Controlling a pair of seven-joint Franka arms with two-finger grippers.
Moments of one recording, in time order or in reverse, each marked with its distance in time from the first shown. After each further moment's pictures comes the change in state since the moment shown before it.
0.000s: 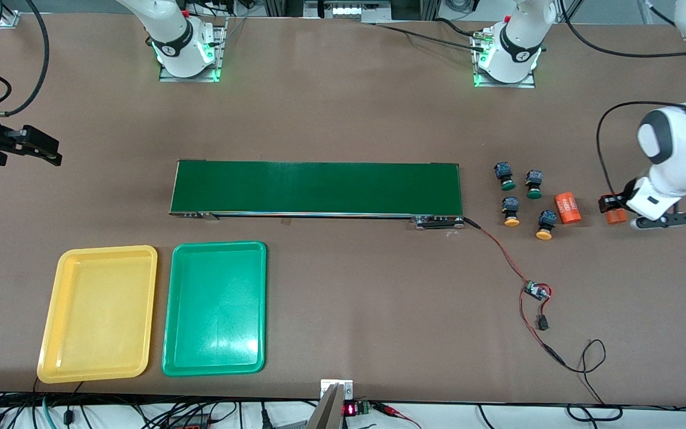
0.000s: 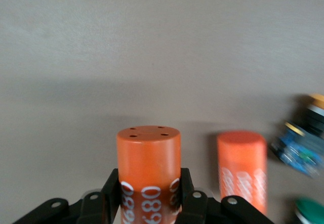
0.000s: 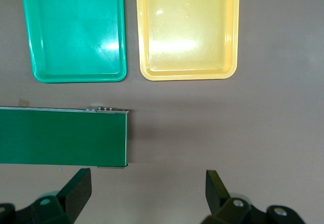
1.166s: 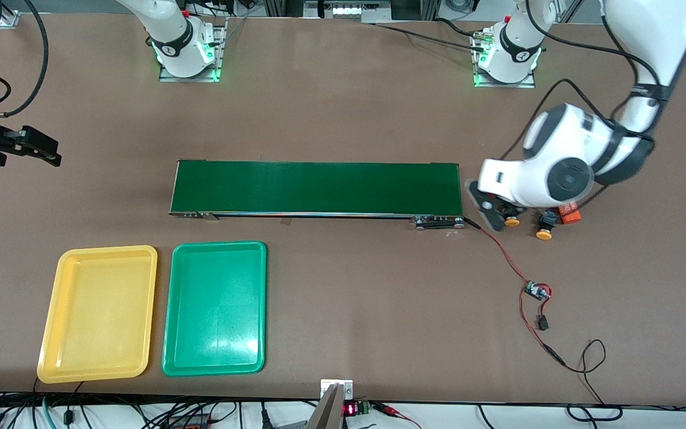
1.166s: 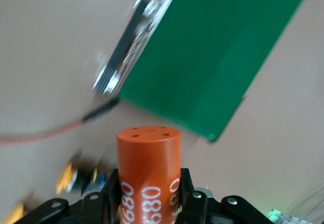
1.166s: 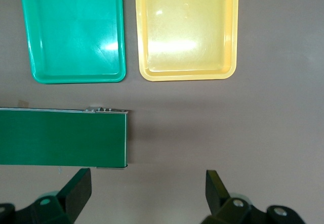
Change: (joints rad) left arm -0.021 0.106 -0.683 0.212 -0.019 -0.406 0.506; right arm -0.002 0.000 -0.001 -0.002 0.000 0.005 0.000
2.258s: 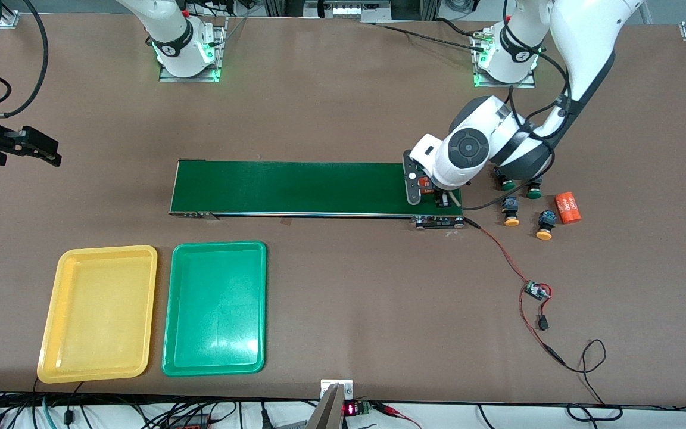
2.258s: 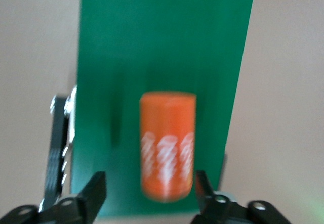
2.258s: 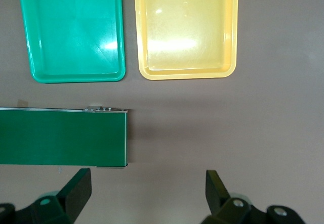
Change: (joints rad) left arm -0.137 0.068 -0.022 -0.046 0.142 0.131 0.090; right arm -0.001 0.000 0.000 -0.002 0.000 -0.005 0.004
